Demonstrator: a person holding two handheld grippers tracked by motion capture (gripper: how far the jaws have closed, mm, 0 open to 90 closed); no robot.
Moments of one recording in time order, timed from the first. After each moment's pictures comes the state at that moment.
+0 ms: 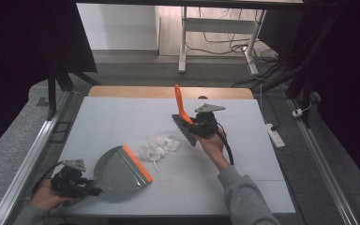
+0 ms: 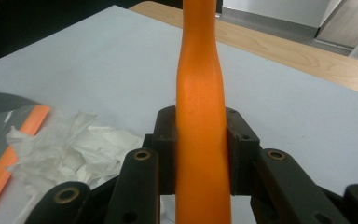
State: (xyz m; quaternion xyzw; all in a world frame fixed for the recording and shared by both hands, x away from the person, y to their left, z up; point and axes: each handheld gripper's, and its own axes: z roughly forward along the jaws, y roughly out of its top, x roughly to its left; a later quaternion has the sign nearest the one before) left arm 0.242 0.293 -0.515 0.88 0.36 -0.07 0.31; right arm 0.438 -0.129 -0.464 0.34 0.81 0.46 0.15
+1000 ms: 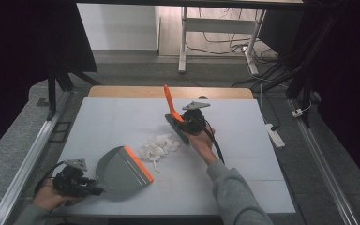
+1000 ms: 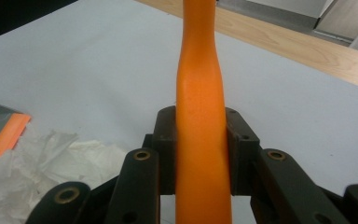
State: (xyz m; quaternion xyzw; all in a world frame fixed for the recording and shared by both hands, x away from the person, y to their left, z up) left arm 0.245 0.290 -0.519 0.88 0.36 -0.07 0.31; right arm 0.455 -0.092 -0.480 0.34 0.82 0.43 0.15
